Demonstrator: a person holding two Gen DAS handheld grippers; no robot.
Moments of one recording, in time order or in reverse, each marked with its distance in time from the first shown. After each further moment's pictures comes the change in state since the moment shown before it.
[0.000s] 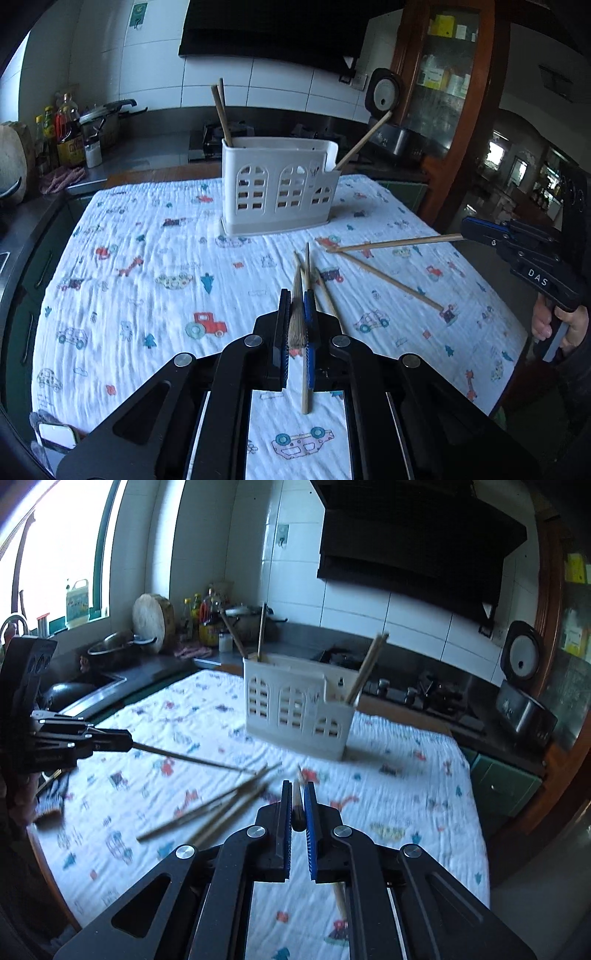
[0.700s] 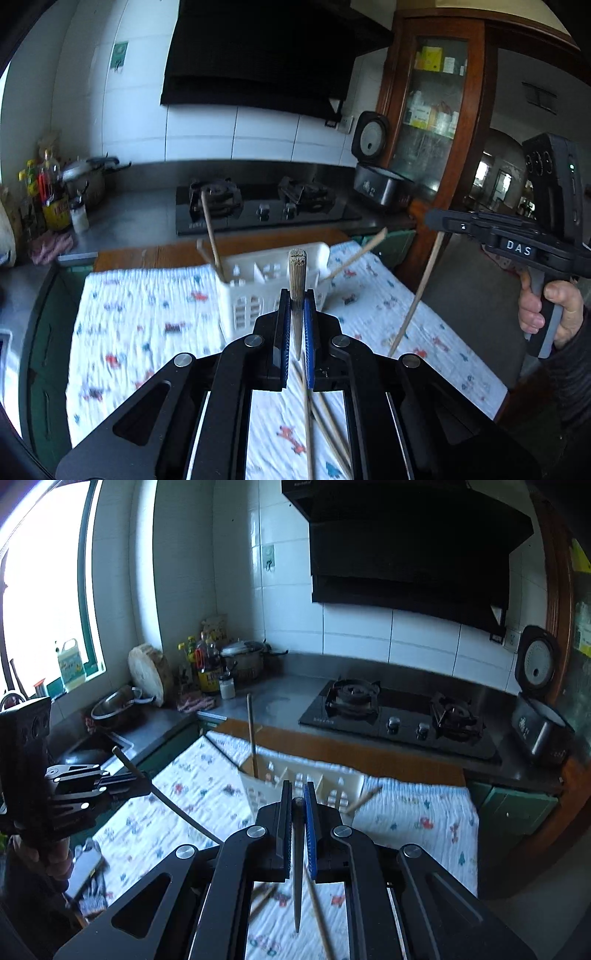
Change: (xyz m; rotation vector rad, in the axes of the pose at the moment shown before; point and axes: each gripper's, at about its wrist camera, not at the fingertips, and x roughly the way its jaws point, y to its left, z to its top) left arm -0.015 0.003 0.146 0.050 -0.119 -0.043; right arm 0.009 -0.046 0.167 0.110 -0.023 0.075
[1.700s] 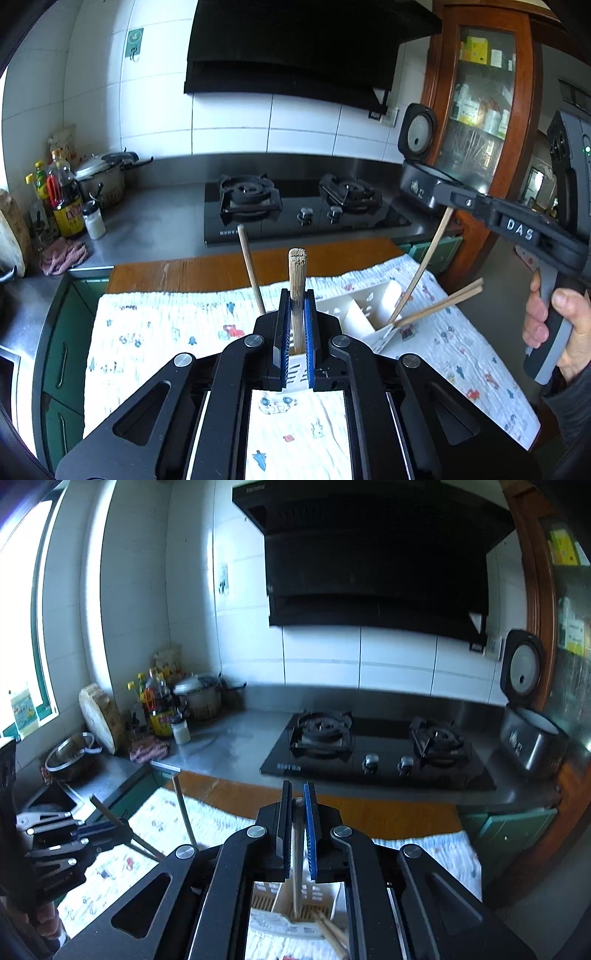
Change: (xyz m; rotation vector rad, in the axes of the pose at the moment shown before) left arm 0.099 0.048 0.050 -0.043 0.069 0.127; right arm 0.114 -0.040 0.059 0.081 -0.072 -0.122
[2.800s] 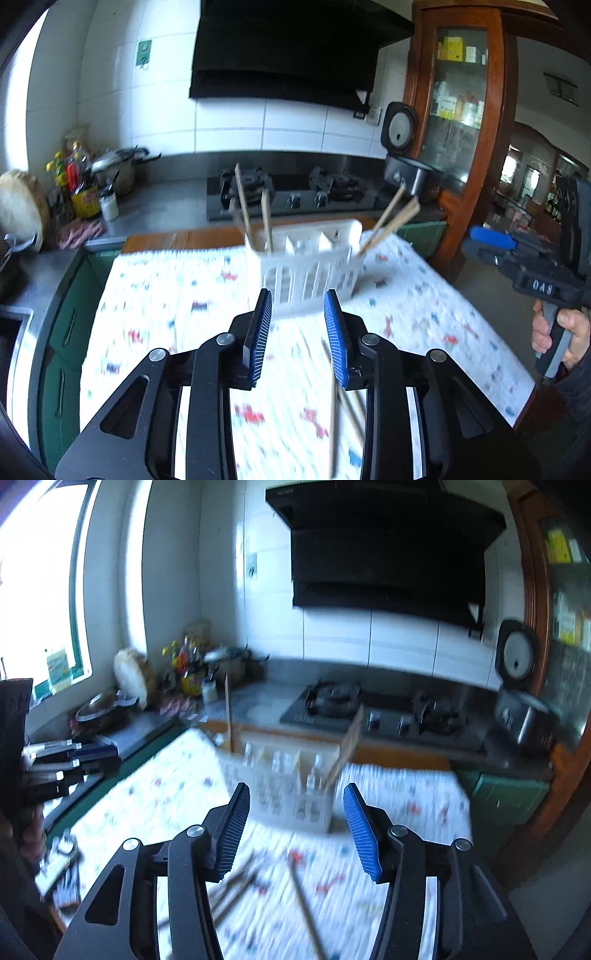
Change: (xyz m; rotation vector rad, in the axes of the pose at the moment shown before) left arm -0.099 -0.031 -0.116 0.010 -0.037 -0.002; right arm -0.124 0.000 -0.139 -0.060 0.041 0.068
